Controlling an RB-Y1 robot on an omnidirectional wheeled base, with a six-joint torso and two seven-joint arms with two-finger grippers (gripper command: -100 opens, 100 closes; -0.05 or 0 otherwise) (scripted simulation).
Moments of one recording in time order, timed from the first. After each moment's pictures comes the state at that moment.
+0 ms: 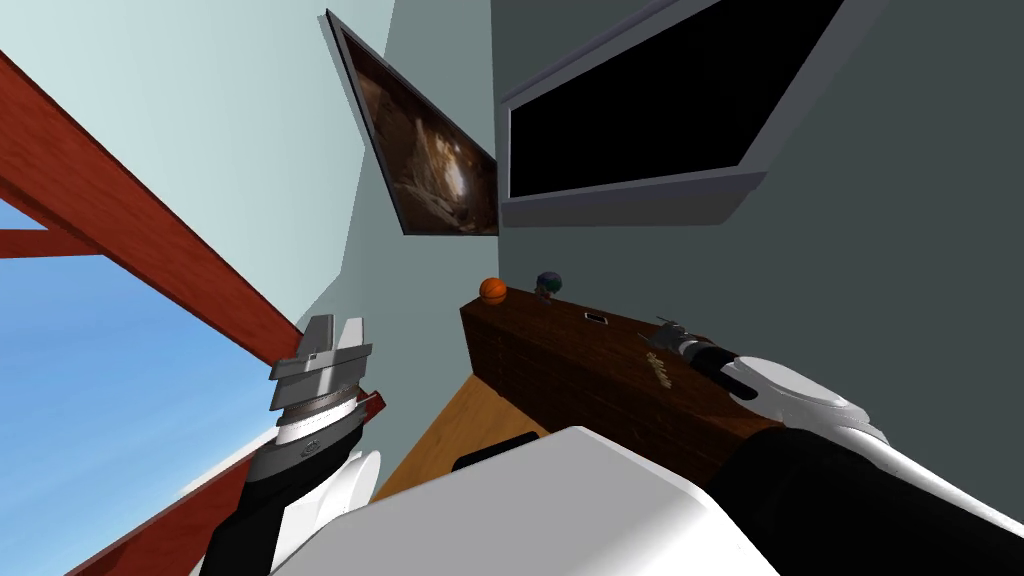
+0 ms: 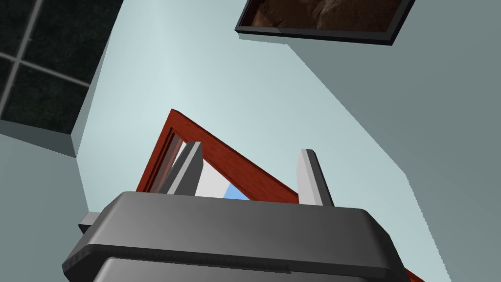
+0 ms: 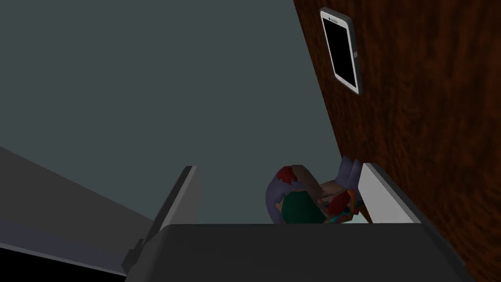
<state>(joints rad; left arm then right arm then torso) 0.49 0.02 0.01 -2.36 -0.01 -0.52 -0.08 0.48 -0.99 -0.55 -1.23 0.80 -0.37 0.81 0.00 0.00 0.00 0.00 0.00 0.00</state>
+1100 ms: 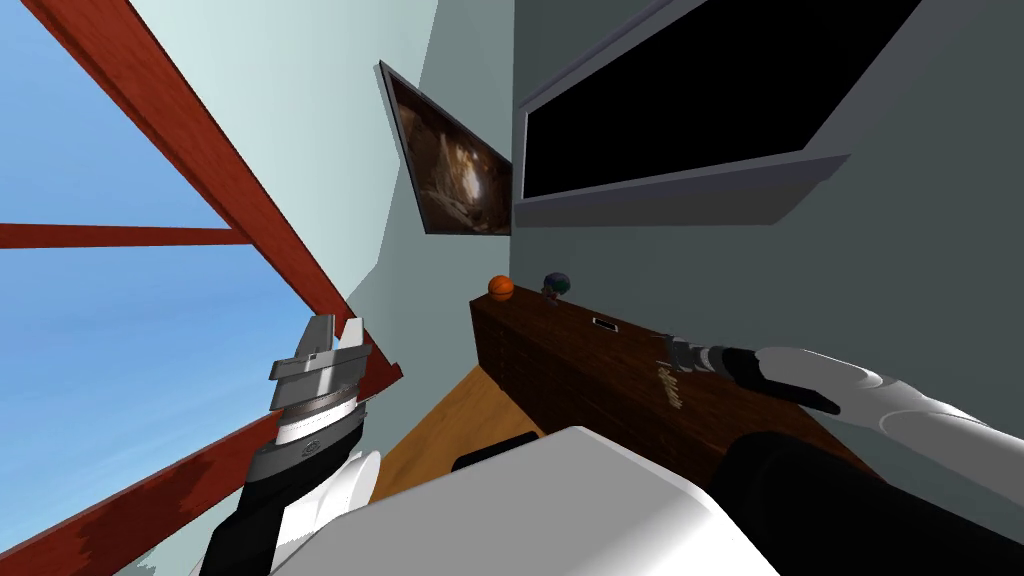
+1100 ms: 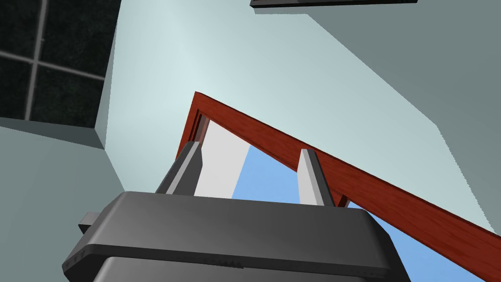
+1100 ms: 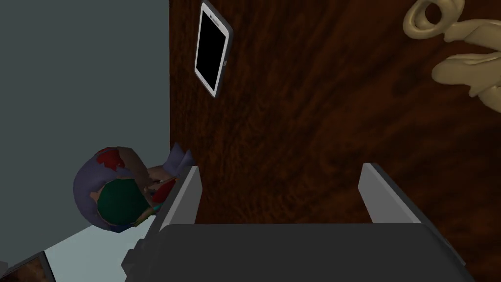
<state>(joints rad) 0.49 0.02 0.01 -2.36 -0.01 -0.52 -0.08 0.74 -1.28 -0.45 -1.20 0.91 -0.64 0.88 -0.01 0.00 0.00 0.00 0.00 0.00</state>
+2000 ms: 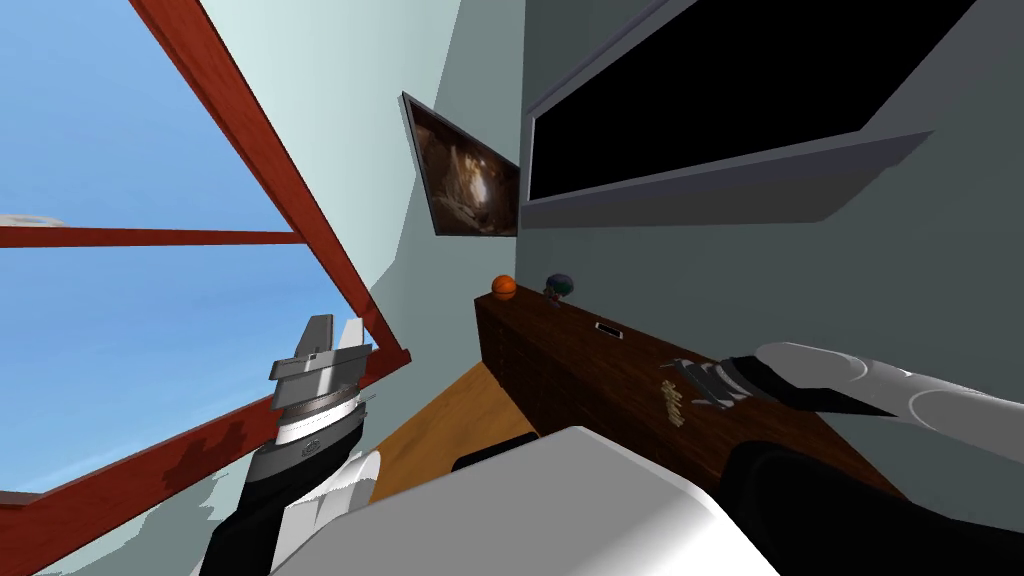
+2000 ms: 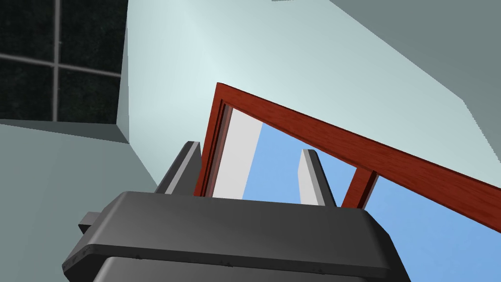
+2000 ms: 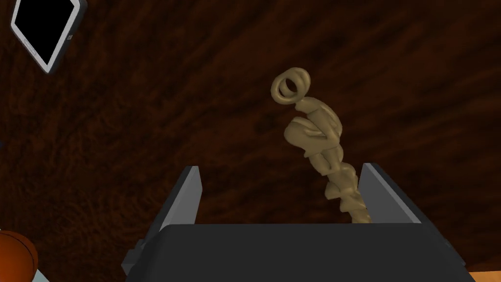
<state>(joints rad) 0.49 0.02 0.01 -2.36 -0.01 -0.52 -0.08 0.98 -1.48 -0.38 -1.24 0.99 -0.83 0.95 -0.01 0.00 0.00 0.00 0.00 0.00</state>
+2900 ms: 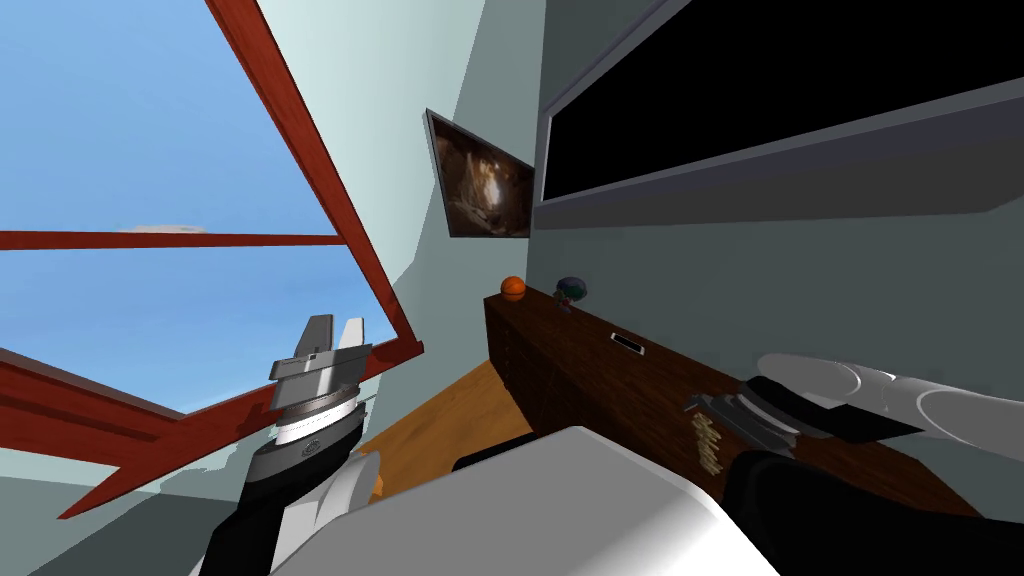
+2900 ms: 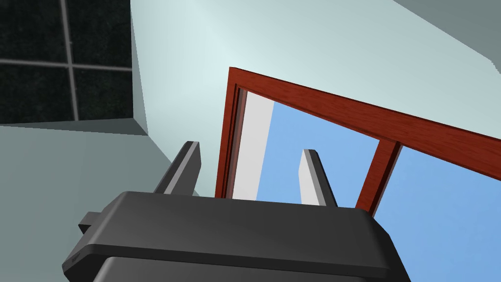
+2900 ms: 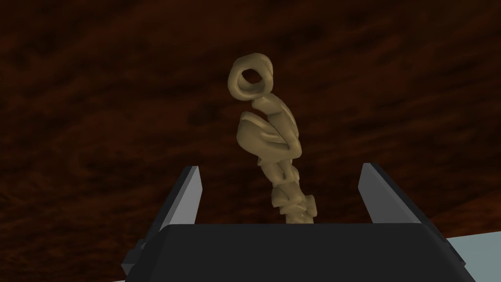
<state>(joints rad) 0.49 0.02 0.01 -2.36 -0.01 -0.52 -0.08 1.14 -1.57 -0.31 -1.30 1.02 -0.97 1.02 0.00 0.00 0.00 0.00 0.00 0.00</state>
